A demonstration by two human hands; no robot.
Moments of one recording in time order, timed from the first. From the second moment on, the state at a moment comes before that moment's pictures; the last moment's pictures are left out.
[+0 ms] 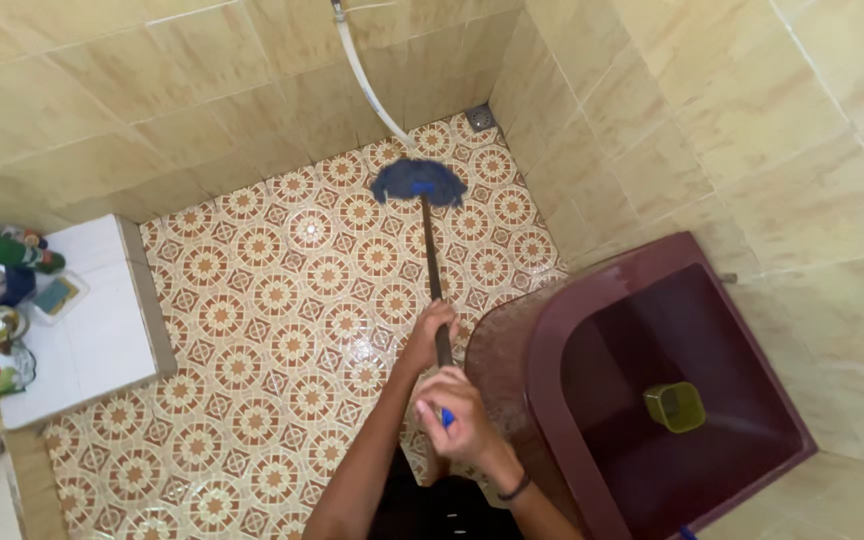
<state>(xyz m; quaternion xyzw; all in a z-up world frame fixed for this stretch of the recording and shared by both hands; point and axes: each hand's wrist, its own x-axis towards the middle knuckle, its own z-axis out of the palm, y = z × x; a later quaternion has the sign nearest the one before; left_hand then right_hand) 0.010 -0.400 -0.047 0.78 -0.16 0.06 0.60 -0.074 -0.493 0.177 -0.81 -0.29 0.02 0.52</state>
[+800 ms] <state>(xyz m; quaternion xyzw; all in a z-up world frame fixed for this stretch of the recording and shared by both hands) -0.049 -0.443 -0.009 0.87 -0.17 0.11 0.46 -0.144 -0.548 0.201 -0.78 -0.21 0.02 0.59</state>
